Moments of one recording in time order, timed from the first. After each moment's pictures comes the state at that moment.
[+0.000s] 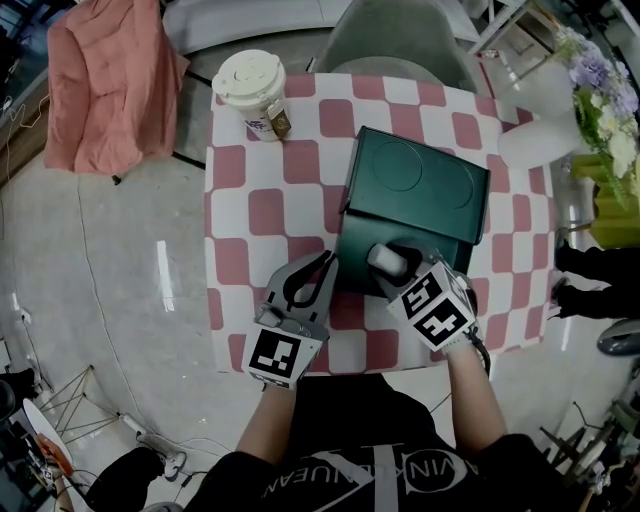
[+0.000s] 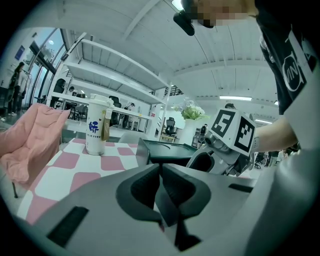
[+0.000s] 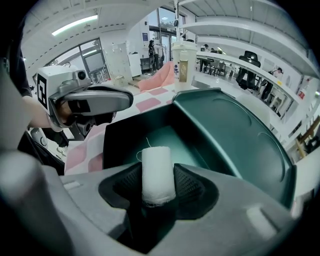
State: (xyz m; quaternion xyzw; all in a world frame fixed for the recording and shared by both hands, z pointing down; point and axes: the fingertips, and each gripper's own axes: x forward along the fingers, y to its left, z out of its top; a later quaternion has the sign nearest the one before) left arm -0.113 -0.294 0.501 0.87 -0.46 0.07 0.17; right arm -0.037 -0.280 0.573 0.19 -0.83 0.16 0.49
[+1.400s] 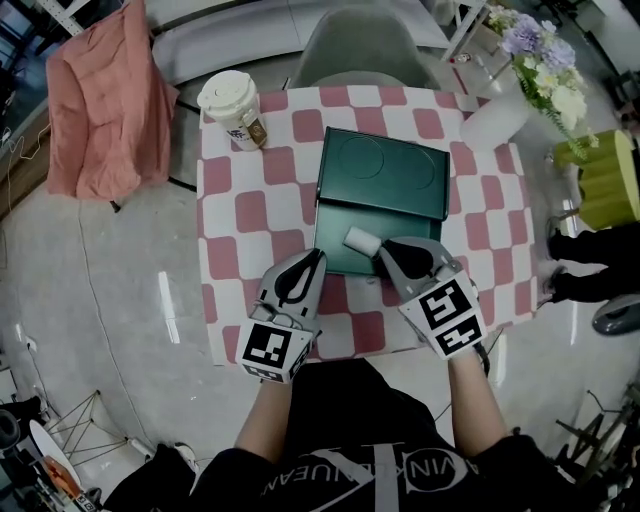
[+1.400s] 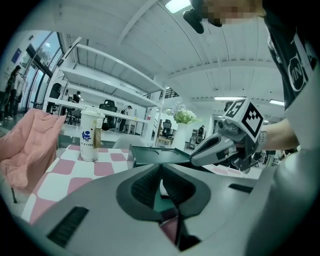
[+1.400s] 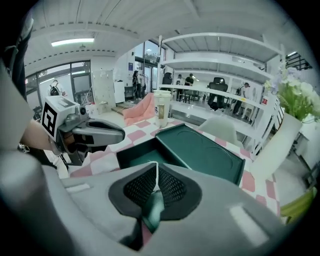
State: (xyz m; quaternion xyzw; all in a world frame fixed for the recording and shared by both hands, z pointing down) left arm -0.094 -0.265 0.479 0.88 -0.45 0.07 0.16; right arm 0.000 -0.271 0.484 0.34 -0.86 0.13 0.35
